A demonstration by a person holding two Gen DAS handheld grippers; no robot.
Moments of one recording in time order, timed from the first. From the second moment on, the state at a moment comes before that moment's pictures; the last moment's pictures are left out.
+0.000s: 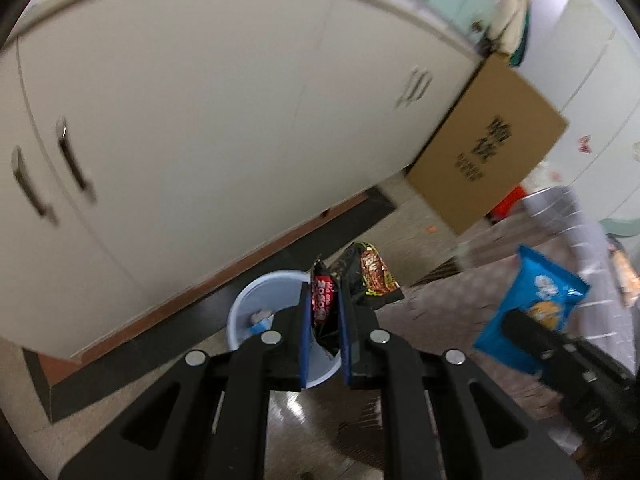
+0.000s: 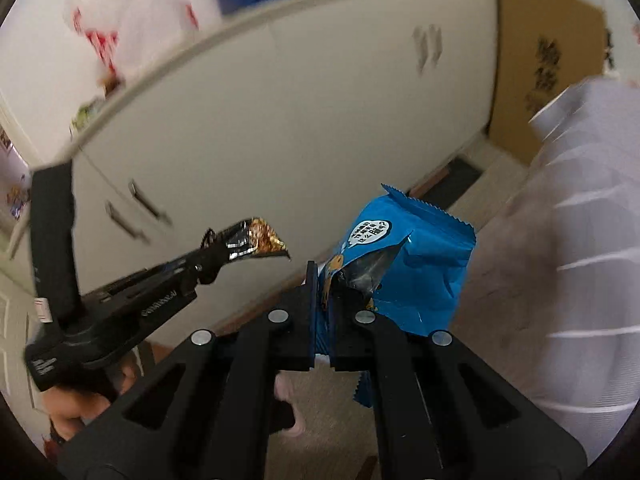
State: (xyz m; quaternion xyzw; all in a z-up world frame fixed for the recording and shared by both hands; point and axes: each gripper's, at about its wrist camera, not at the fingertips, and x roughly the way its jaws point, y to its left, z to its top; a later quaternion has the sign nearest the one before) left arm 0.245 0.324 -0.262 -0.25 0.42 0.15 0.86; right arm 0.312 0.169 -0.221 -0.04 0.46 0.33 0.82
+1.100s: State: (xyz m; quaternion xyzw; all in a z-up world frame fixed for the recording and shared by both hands) left arm 0.283 0.341 -0.370 -0.27 0.51 0.17 0.80; right arm 0.349 0.204 -0.378 -0.04 0.58 0.30 0.76
